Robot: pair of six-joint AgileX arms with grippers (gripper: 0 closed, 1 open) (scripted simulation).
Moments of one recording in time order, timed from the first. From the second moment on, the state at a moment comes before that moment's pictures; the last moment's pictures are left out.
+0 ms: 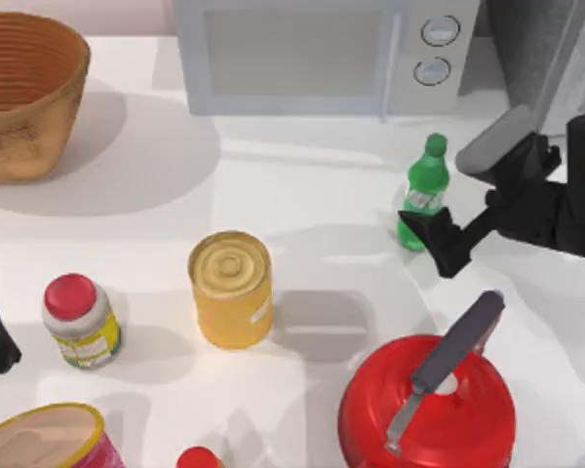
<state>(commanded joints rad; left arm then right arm) 0.00 0.00 0.00 0.00 0.00 0.00 0.27 1.85 0.75 0.54 -0.43 -0.24</state>
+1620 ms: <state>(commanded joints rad) 0.00 0.00 0.00 0.00 0.00 0.00 0.32 1.98 0.83 0.60 -0.38 -0.21</state>
